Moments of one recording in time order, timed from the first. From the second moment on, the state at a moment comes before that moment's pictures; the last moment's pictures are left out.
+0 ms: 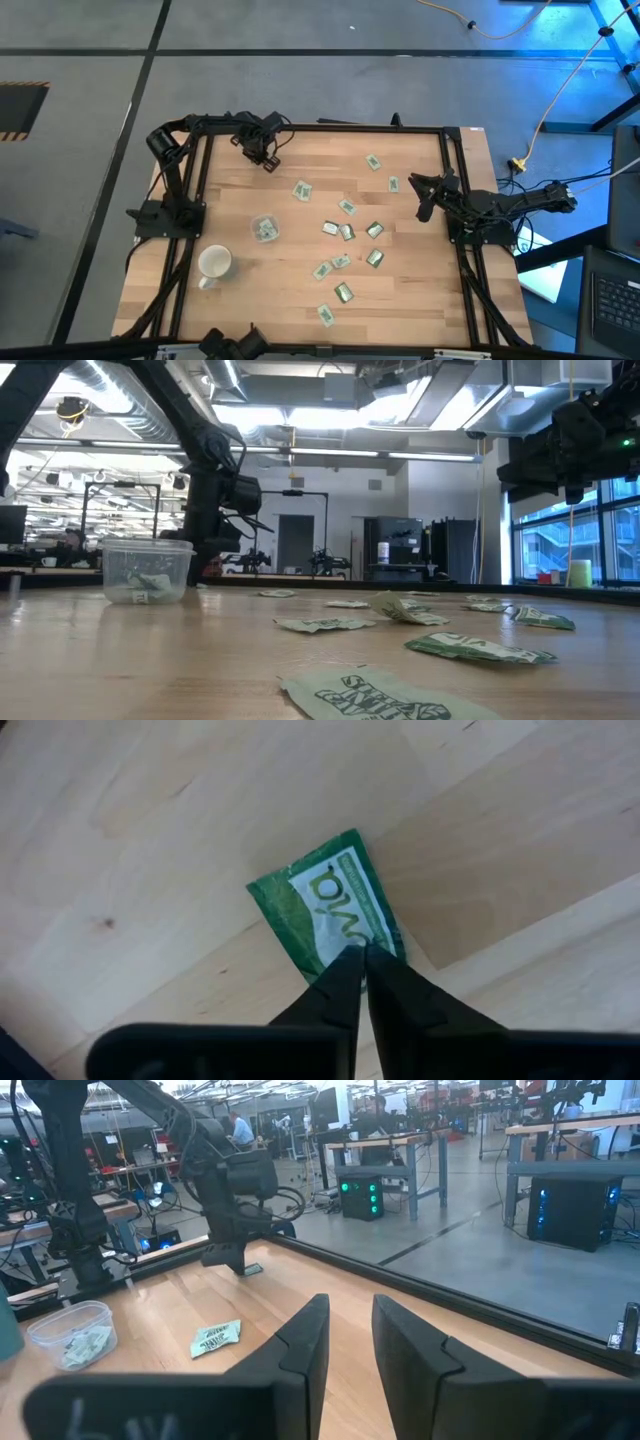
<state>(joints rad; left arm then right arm) 0.77 1.87 1.09 -0.81 -0.15 -0.20 0.22 0.08 0.01 0.07 0.86 0.17</state>
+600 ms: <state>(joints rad) 0.70 1.72 1.09 -0.85 -0.13 -0.15 0.22 0.08 0.01 0.07 0.86 0.17</state>
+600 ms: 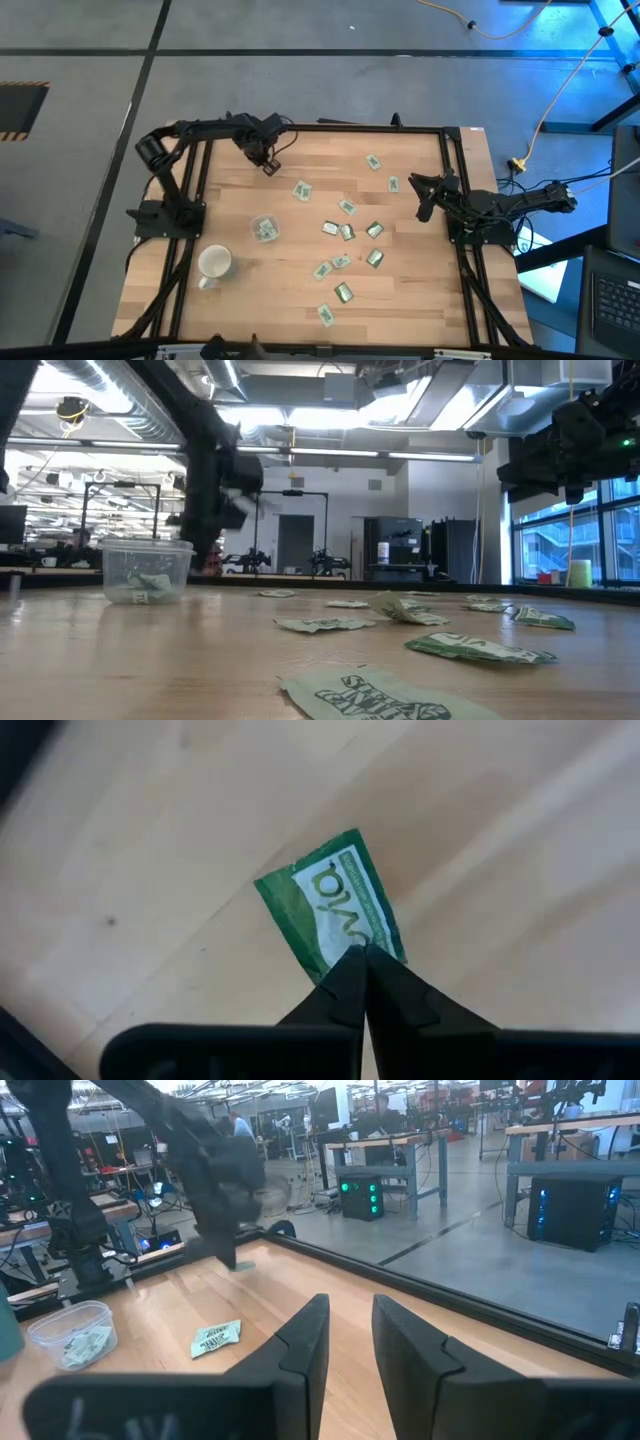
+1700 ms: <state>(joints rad) -0.14 1.55 1.03 -0.95 -0.03 -0.25 0.22 0.08 0.01 0.07 0.86 0.18</state>
